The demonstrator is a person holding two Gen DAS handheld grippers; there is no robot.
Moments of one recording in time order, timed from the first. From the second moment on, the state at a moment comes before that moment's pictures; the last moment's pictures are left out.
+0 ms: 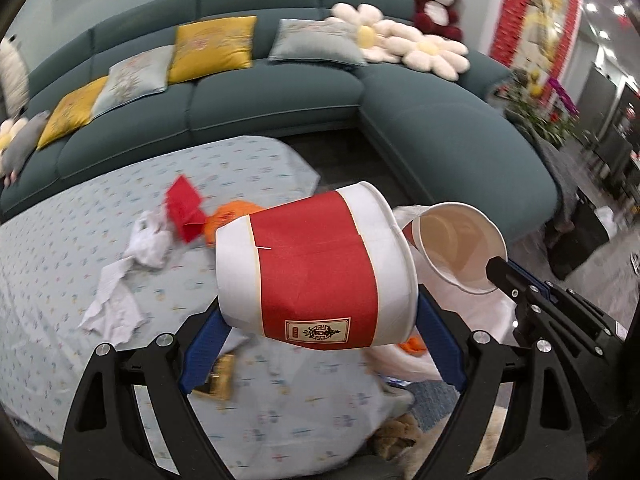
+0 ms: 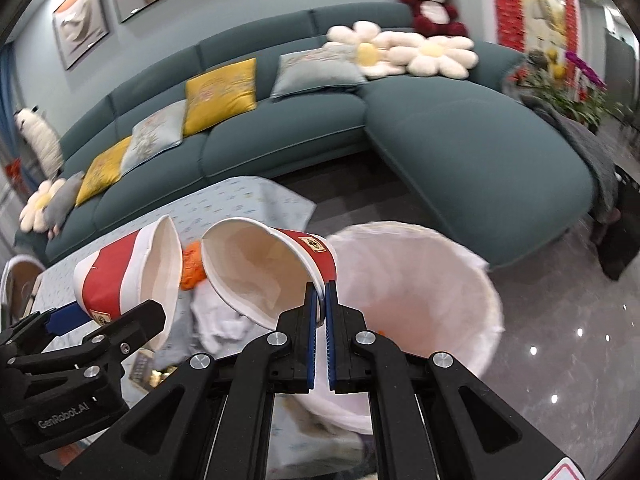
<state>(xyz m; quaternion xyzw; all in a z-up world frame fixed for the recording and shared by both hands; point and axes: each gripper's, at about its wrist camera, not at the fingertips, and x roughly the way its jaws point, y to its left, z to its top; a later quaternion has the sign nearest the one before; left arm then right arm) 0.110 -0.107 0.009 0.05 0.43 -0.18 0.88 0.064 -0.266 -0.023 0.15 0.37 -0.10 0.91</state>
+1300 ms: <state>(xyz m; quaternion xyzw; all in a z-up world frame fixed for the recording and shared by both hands) 0.115 -0.146 -0.020 0.04 0.48 -0.19 0.86 0.043 -0.321 -0.045 0.18 0.37 -0.15 0.90</state>
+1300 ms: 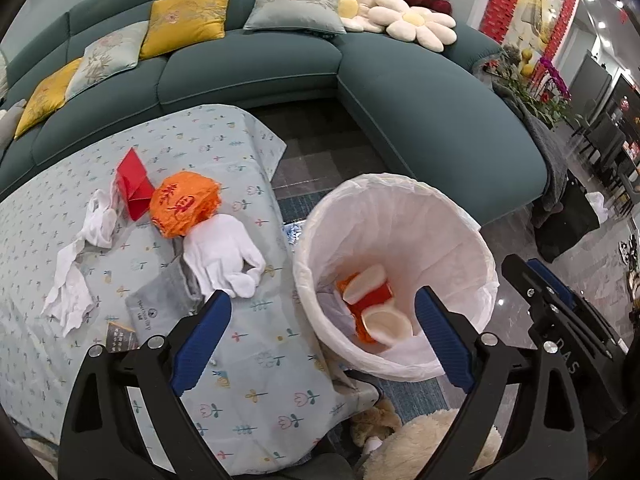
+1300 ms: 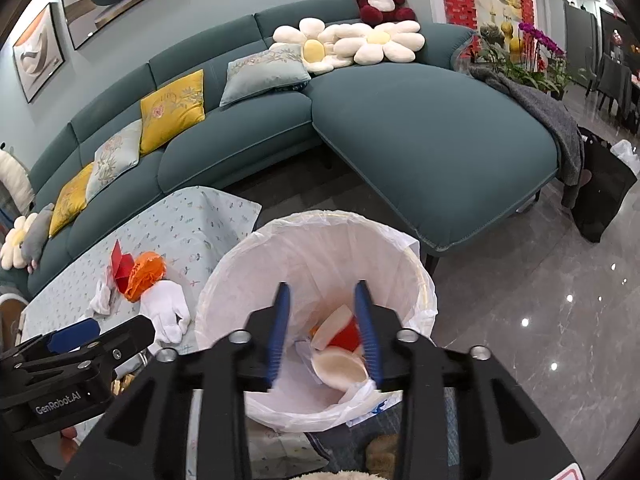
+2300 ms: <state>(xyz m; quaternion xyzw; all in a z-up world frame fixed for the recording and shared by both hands) 0.113 -0.014 -0.004 -0.02 0.46 -0.11 0.88 0.061 -0.218 -0.012 0.13 0.38 -0.08 0.91</state>
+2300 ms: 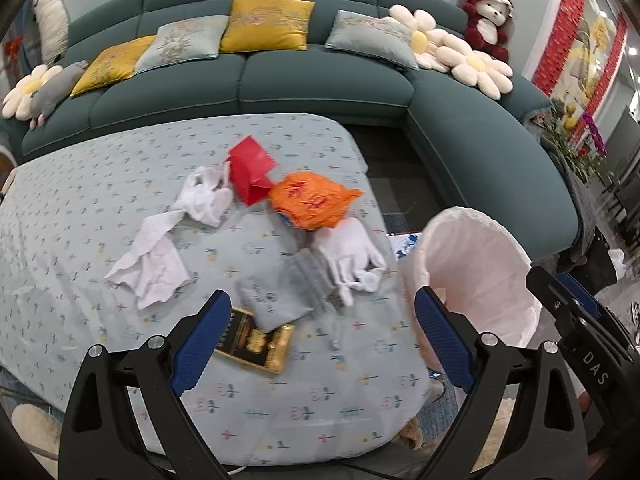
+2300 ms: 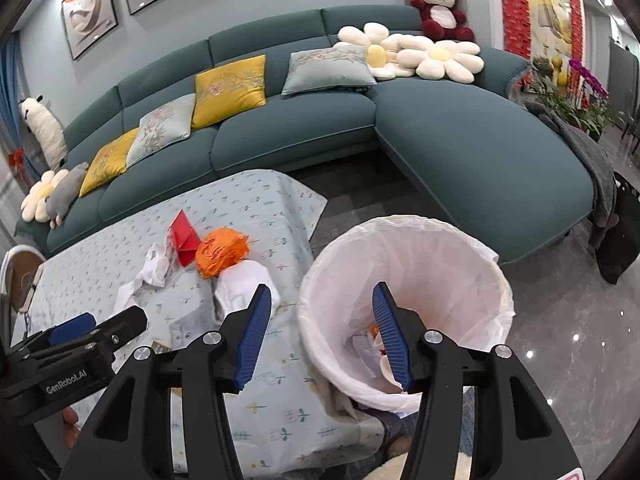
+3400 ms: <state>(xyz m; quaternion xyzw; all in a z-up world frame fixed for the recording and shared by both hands) 0.169 0.140 -0.060 -0.04 0.48 0.02 0.88 0.133 -0.112 -0.048 0.08 0.43 -0.02 0.90</state>
